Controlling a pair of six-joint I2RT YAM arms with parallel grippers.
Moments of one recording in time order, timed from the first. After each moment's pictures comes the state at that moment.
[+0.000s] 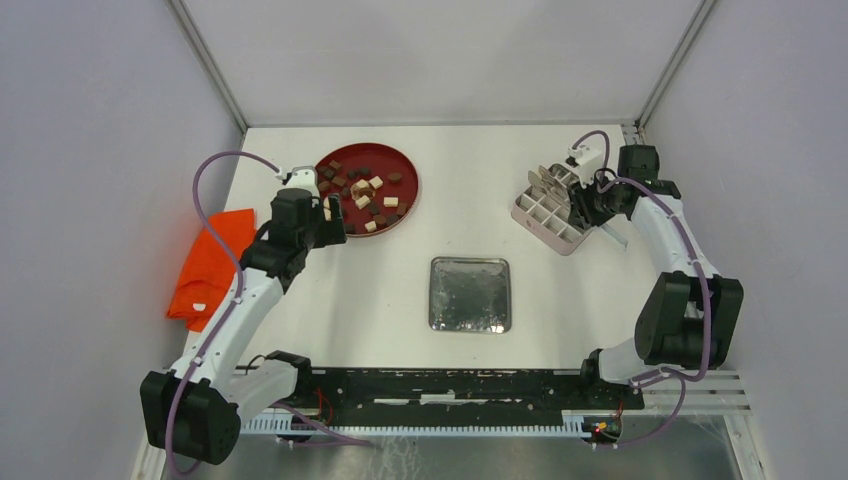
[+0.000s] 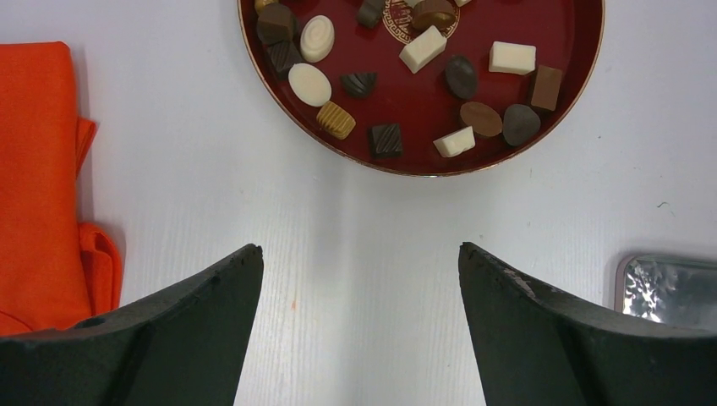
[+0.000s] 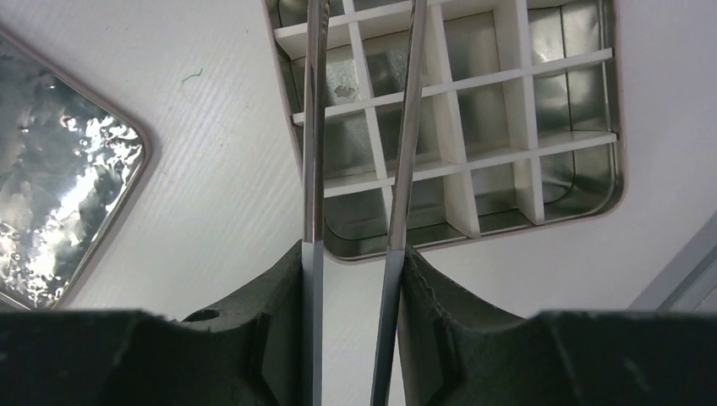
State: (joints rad) left arm -0.23 1.03 0.82 -0.41 -0.23 -0.21; right arm -0.11 1.49 1.17 -0.68 -0.43 -0.58
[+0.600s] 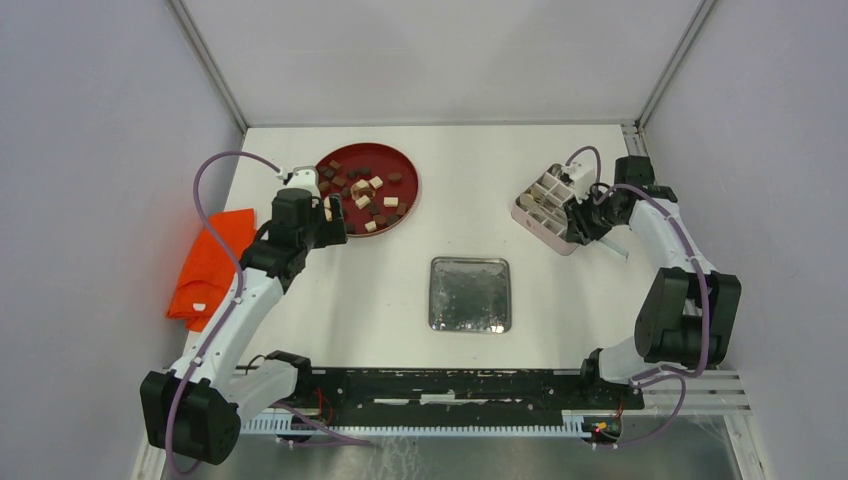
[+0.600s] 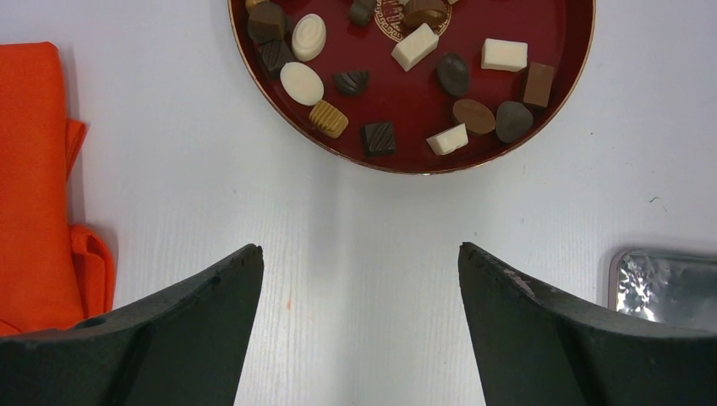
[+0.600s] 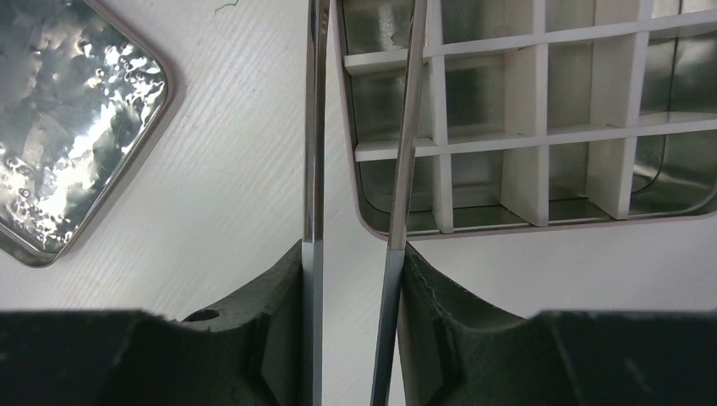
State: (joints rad) left arm -0.23 1.03 0.82 -0.41 -0.21 -0.21; right arm -0.14 1.49 1.11 -0.74 -0.48 -0.69
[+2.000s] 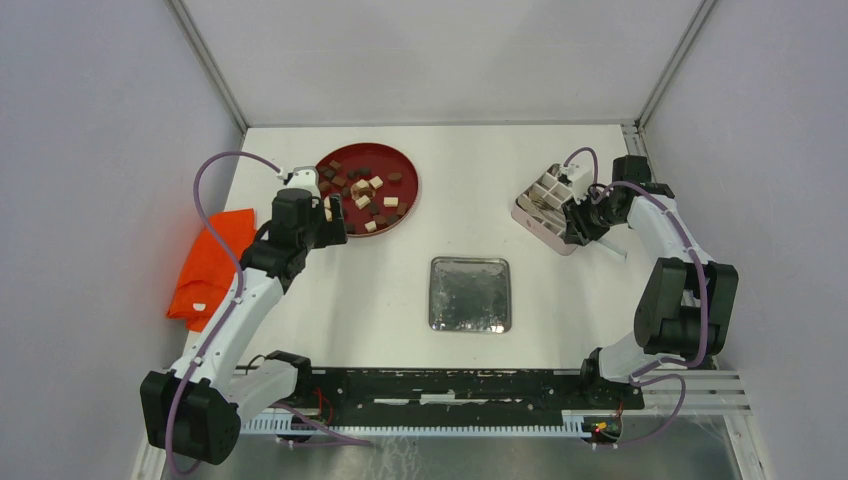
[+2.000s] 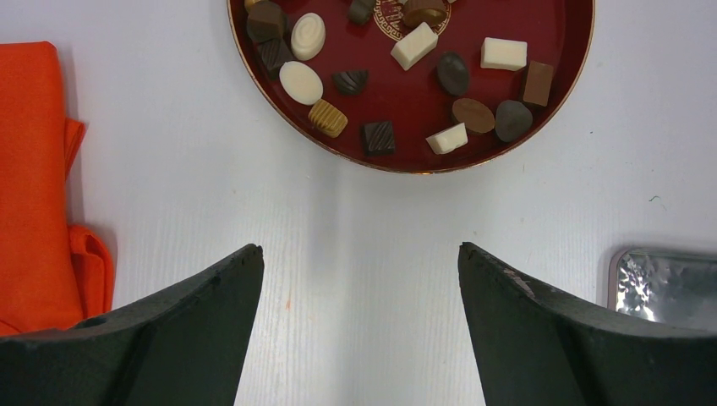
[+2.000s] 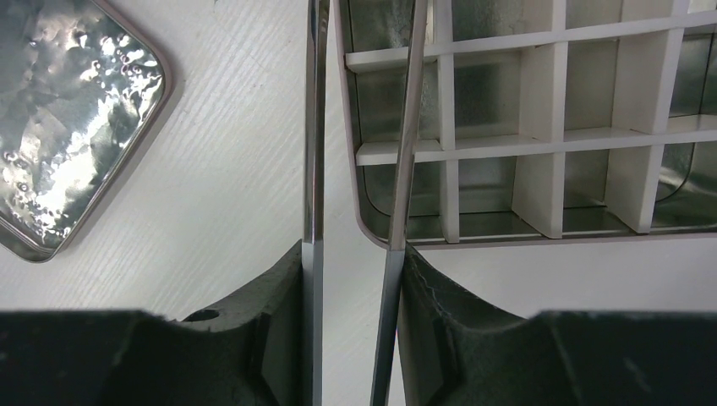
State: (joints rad) left arm -0.23 1.03 0.82 -0.41 -0.20 -0.21; right arm -0.14 1.55 1.13 -0.77 -0.49 -0.71
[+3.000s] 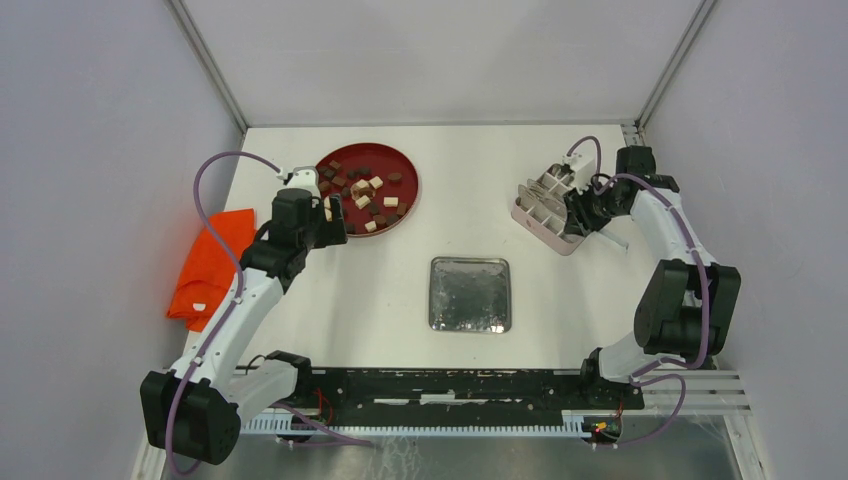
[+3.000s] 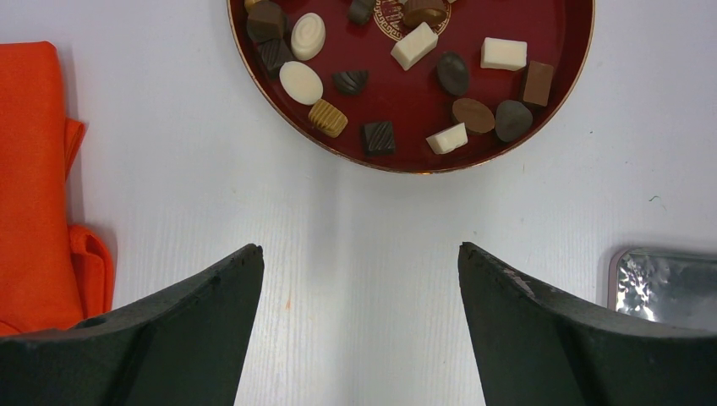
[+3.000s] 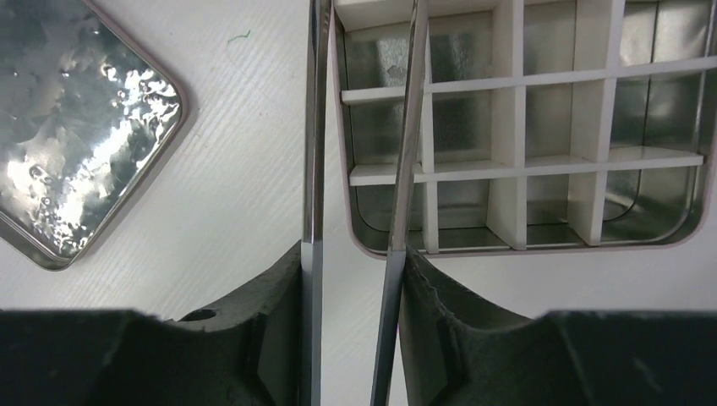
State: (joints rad) left arm -0.23 1.03 0.82 -0.41 -0.21 -0.21; right arm -0.14 1.55 1.19 -0.80 -0.50 -0.71
